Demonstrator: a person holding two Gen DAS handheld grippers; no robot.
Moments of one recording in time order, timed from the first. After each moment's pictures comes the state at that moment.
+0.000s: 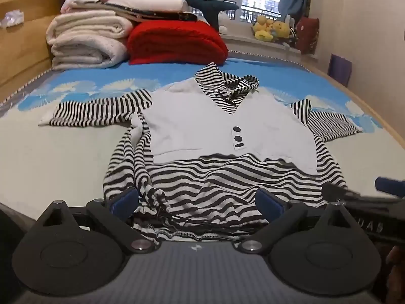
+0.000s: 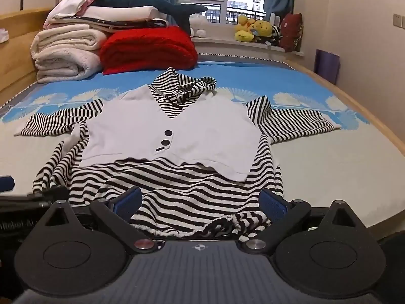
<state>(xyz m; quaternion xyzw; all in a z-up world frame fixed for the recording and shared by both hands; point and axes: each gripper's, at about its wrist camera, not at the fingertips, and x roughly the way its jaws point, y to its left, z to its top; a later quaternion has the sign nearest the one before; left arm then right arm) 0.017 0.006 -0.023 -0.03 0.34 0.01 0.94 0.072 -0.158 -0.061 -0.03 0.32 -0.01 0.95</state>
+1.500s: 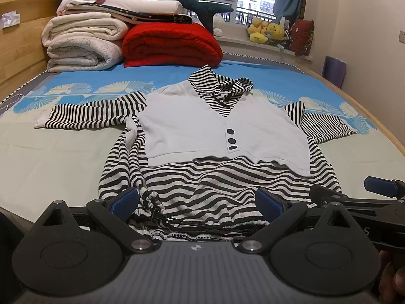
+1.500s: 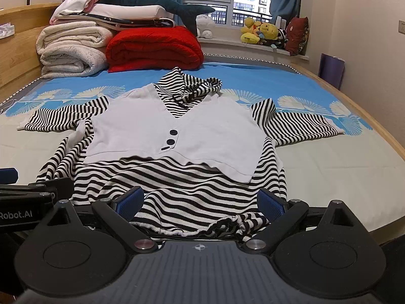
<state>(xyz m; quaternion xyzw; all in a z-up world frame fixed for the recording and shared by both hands) 0.012 0.001 -0.018 -0.02 0.33 -0.01 0.94 0.033 -0.171 -0.027 -0.03 0.32 0.00 0.95</state>
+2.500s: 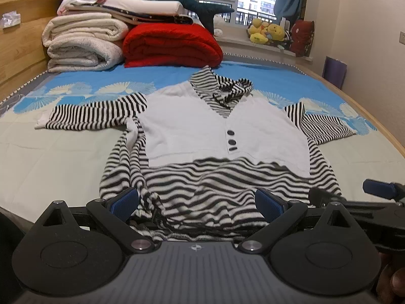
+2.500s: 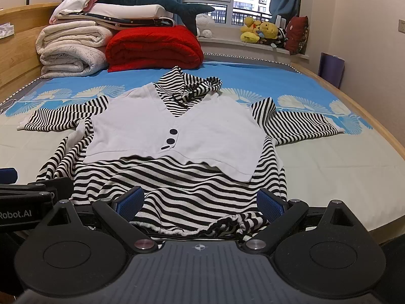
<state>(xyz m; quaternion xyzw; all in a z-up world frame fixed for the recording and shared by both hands) 0.011 0.001 -0.015 -0.02 0.32 0.00 0.95 0.032 -0.172 -0.026 -0.03 0.32 0.00 0.95</state>
